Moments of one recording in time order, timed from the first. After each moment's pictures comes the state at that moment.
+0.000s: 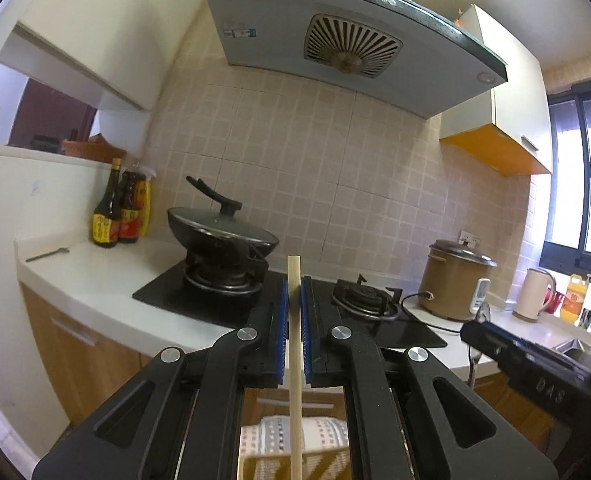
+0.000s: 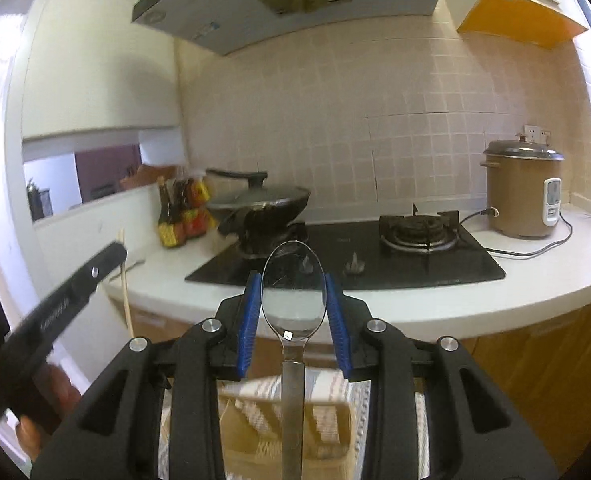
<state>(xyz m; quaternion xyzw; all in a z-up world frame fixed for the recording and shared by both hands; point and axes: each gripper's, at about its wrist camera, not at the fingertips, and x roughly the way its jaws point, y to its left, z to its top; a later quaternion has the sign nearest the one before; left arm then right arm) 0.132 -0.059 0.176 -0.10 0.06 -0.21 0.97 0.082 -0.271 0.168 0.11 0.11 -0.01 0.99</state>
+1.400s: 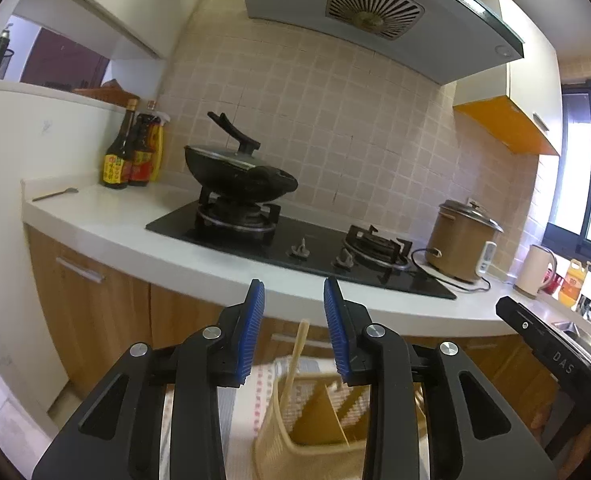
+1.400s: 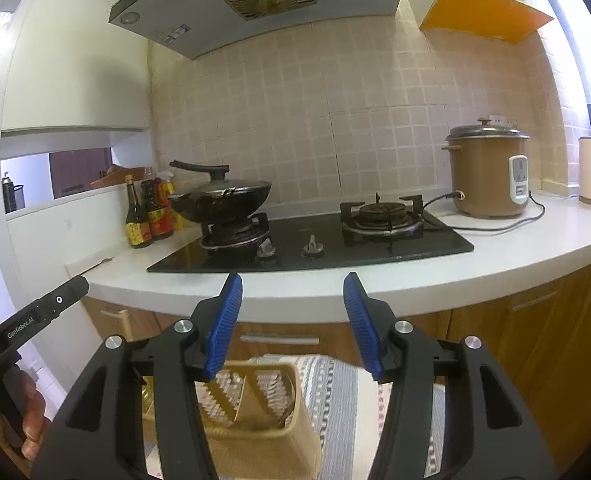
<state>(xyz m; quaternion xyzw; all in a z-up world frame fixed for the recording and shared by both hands) 0.122 -0.023 0.107 -0.11 0.14 -0.21 0.96 0.035 -0.283 0.103 0.10 0.10 -0.06 0.99</state>
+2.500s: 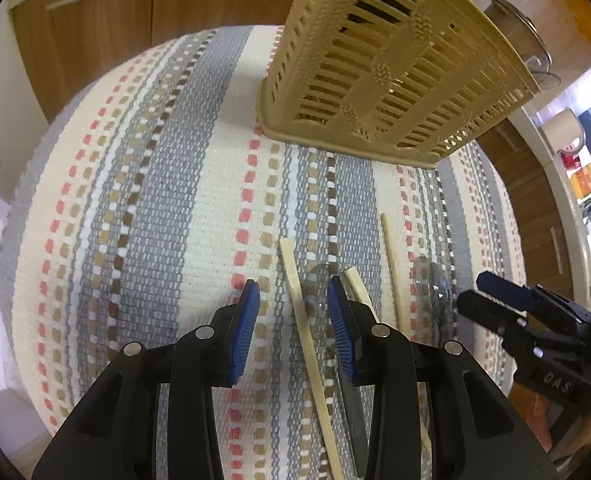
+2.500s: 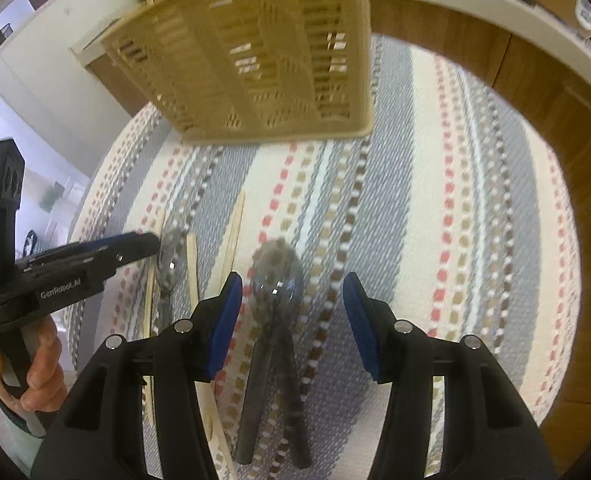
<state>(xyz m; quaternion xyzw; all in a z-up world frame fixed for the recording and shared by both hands) 0.080 -0.032 -0.059 -0.05 0.57 -0.22 0.79 0.011 -0.230 -0.043 0.10 0.55 0.05 0.82</state>
